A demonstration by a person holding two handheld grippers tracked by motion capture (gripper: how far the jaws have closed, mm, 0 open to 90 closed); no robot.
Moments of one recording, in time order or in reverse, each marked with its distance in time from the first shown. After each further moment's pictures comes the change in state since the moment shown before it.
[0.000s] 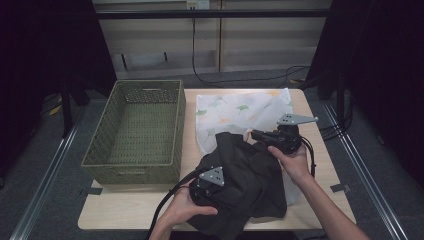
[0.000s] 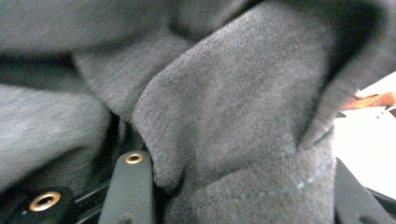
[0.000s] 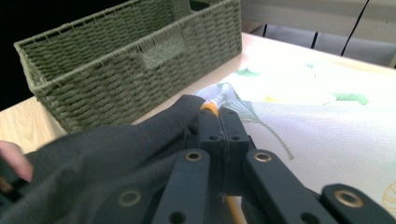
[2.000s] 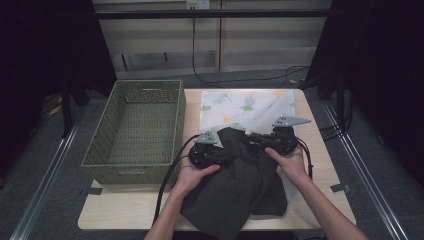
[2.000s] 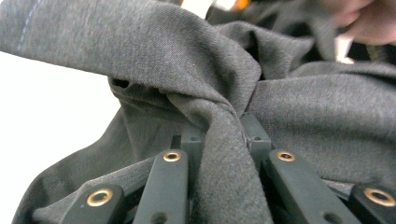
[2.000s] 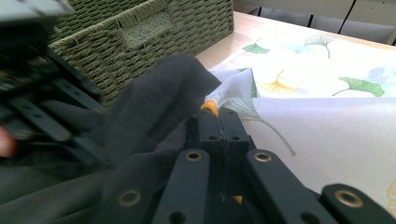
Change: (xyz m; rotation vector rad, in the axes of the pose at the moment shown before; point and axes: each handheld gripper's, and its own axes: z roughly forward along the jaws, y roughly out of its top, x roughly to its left) left arm 0.076 0.025 -0.016 -0.247 0.250 -0.141; right arm -0.009 -0.014 0.017 0.062 -0.030 0.005
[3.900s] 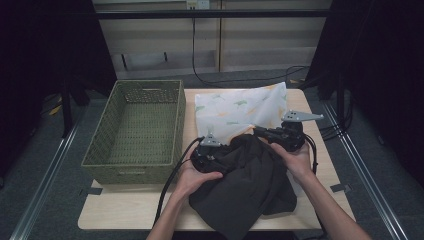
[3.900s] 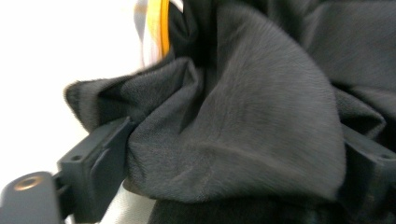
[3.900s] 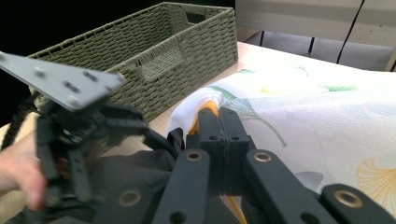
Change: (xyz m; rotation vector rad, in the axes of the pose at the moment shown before) left arm 0.004 -0.013 0.017 0.114 0.133 -0.041; right arm 0.004 0.018 -0.025 -0.091 0.029 0.023
